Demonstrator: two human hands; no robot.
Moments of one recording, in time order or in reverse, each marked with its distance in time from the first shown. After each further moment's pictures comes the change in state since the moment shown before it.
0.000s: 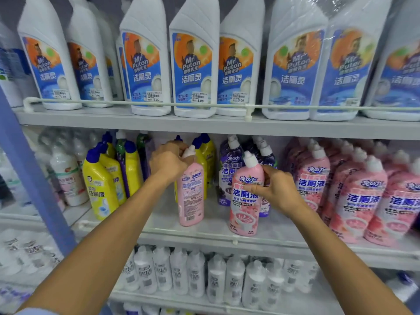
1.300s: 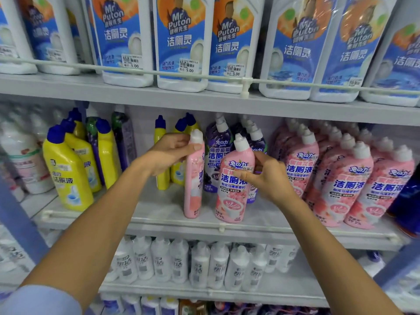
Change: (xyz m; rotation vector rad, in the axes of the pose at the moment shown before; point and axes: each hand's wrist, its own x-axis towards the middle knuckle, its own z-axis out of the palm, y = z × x) left_hand 0.010 -0.007 0.047 -0.894 -0.575 0.036; right_hand -0.005 0.008 0.008 0.094 0.048 0.036
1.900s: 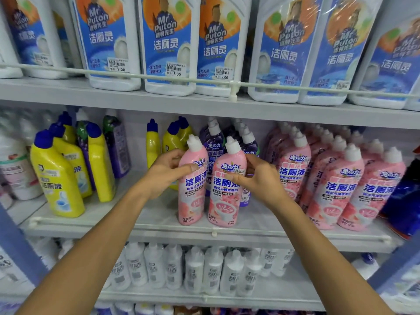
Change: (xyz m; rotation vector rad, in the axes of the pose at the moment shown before) left_hand -0.021 -0.026 0.032 -0.071 0.106 0.045; right_hand 0.005 0.014 0.002 0.029 -0.019 -0.026
